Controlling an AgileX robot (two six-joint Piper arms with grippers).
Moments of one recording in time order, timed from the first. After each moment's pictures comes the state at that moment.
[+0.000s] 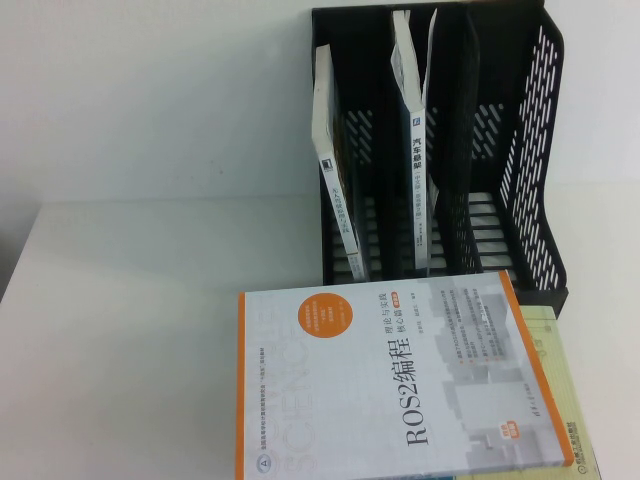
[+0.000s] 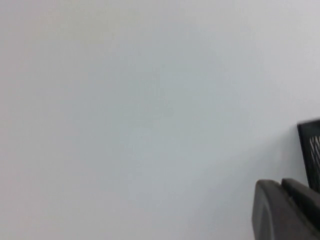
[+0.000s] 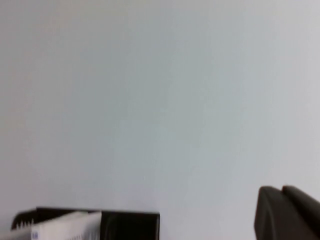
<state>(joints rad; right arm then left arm) -0.01 -0.01 0.03 -0.18 -0.42 0.16 -0.14 -0.01 0.02 0.06 -0.28 0.03</state>
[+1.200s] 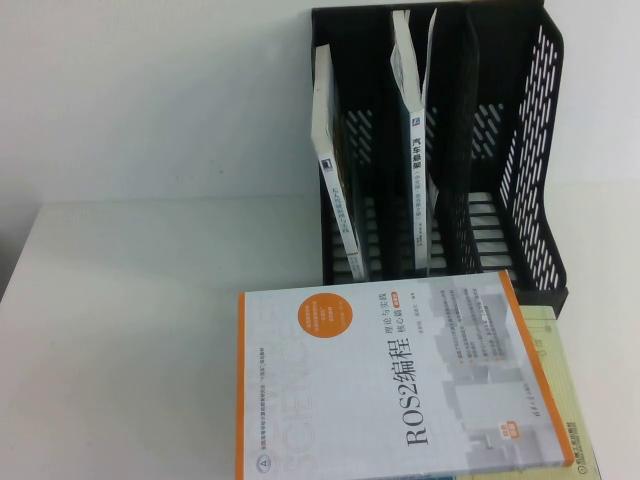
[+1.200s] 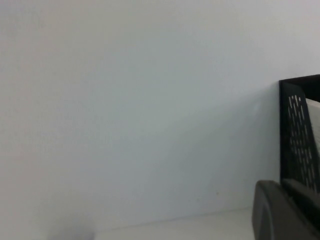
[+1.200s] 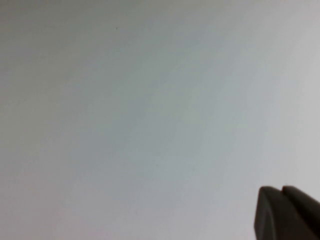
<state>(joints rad) -0.01 -0.01 0.03 -0.20 -0.76 0.28 -0.14 0.07 -0.23 -0.40 0.09 0.42</state>
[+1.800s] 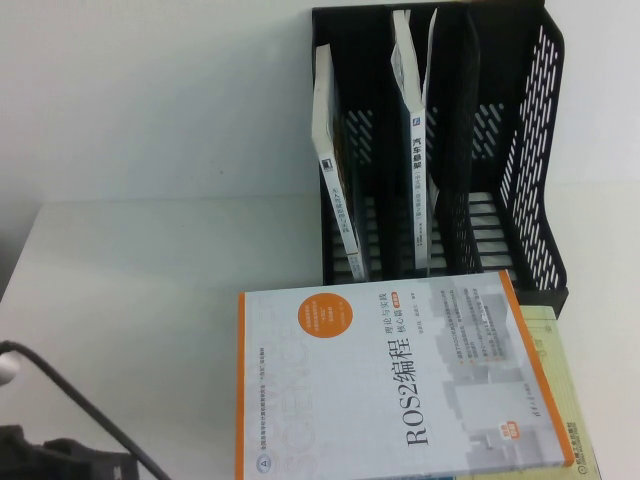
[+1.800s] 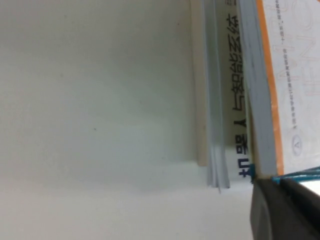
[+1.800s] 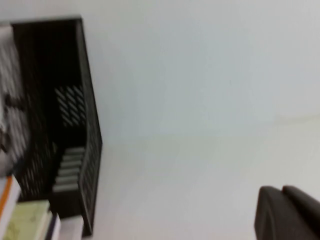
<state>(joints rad) -0.01 0.05 -0.19 -0.28 0.34 0.34 -0.14 0.72 -0.50 -0.64 0.84 0.09</state>
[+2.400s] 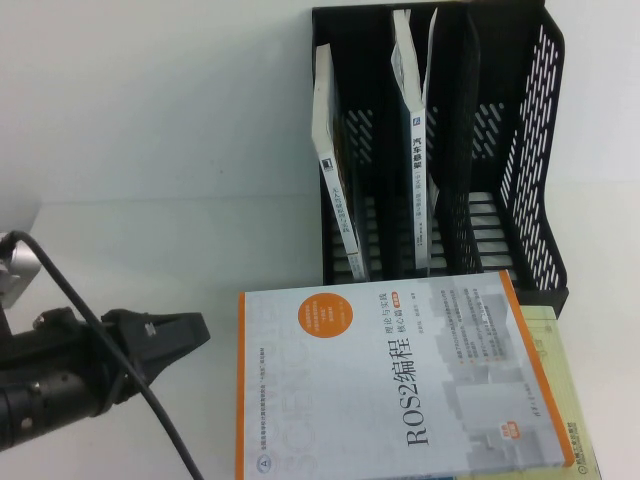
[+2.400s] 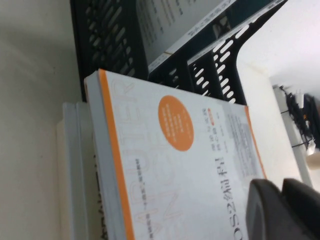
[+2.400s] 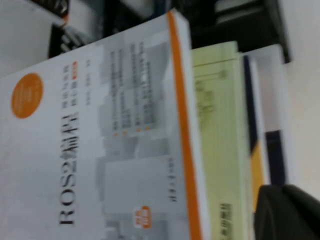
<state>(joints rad) -0.01 0.85 -0.48 0.72 0.65 -0.31 -0.14 1.00 -0.52 -1.46 0.68 0.75</state>
